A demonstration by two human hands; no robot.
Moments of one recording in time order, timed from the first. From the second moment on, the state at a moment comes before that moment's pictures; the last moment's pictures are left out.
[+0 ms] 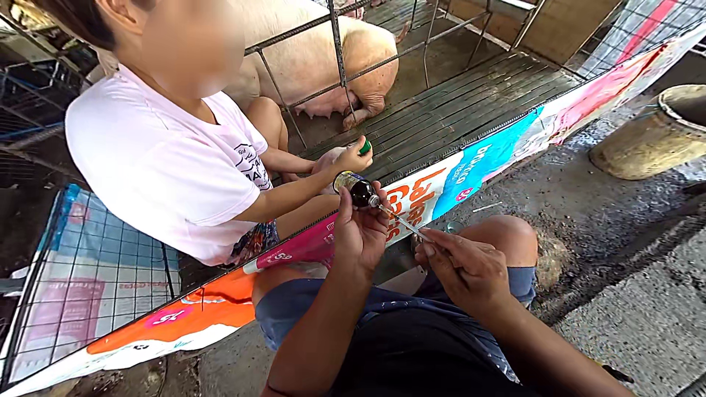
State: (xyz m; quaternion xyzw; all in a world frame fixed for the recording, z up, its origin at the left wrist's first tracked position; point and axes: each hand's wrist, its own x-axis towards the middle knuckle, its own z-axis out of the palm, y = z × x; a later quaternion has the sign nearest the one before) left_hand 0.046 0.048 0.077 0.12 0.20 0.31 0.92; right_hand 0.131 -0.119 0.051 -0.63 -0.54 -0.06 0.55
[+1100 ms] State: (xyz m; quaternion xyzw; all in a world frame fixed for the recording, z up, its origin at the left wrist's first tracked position) left_hand 0.018 0.059 0.088 0.28 0.09 0.40 0.87; right_hand 0.132 -0.113 0.049 -0.49 -0.43 0.12 0.75
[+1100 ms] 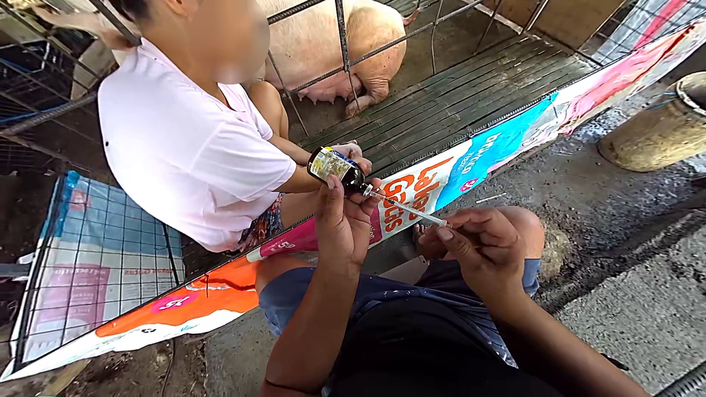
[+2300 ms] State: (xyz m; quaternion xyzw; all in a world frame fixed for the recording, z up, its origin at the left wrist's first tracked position) left_hand 0.002 0.081 0.203 0.53 -0.04 0.39 0.75; right_hand 0.132 -0.093 0.063 -0.49 -0.62 -0.22 0.58
